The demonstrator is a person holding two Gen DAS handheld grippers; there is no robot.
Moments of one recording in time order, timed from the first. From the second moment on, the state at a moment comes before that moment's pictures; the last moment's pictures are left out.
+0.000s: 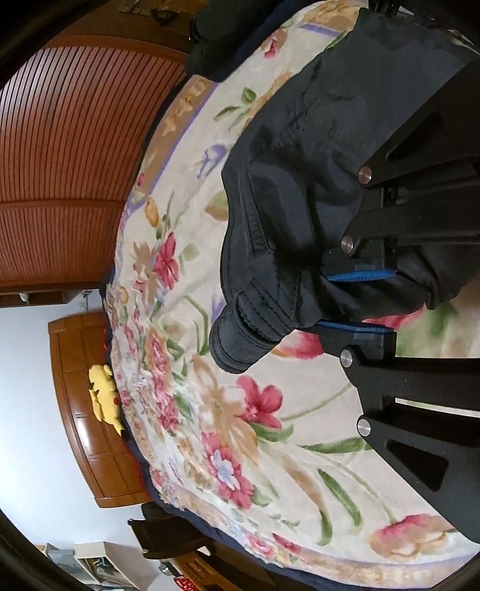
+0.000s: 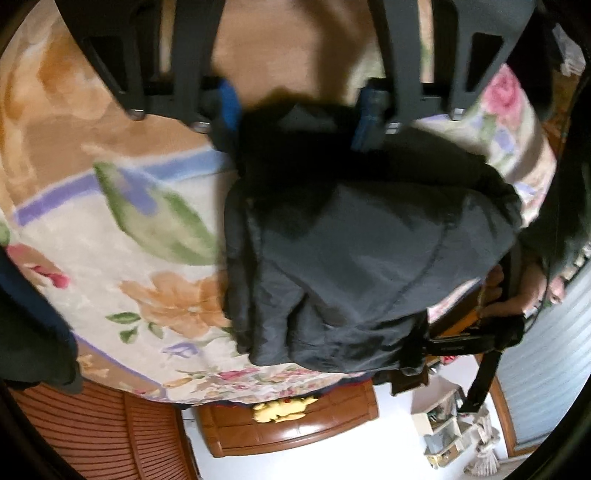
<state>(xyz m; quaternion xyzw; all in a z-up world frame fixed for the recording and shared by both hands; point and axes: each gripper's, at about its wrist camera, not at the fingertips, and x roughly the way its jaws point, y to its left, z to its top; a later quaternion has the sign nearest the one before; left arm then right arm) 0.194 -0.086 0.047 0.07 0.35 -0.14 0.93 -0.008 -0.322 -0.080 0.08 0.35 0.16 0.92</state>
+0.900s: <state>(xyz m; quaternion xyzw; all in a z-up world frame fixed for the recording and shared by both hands) 0.132 -0.183 0.141 0.10 0.26 -0.17 0.95 -0.038 -0.380 0.014 -0.02 0.21 0.09 0.97</state>
